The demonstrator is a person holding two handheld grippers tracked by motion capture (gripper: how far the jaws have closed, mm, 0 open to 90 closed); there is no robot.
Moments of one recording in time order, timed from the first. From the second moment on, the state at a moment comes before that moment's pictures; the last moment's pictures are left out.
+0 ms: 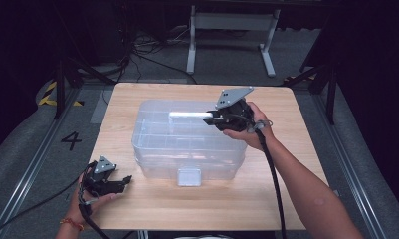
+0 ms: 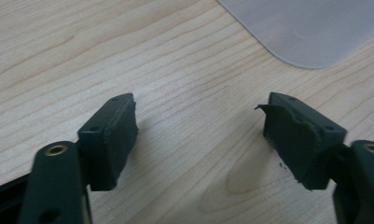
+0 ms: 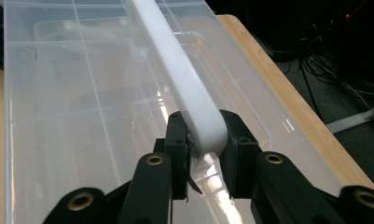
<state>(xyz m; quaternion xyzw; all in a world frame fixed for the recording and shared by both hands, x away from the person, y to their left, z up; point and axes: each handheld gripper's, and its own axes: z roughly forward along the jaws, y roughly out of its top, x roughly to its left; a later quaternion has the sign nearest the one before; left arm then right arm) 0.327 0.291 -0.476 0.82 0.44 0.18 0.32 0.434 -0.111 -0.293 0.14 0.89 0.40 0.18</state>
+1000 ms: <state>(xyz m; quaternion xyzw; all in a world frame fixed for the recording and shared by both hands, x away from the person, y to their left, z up) 0.315 0.275 -0.400 0.78 0.39 0.24 0.42 0.457 -0.109 -0.272 0.16 0.89 0.40 0.17</state>
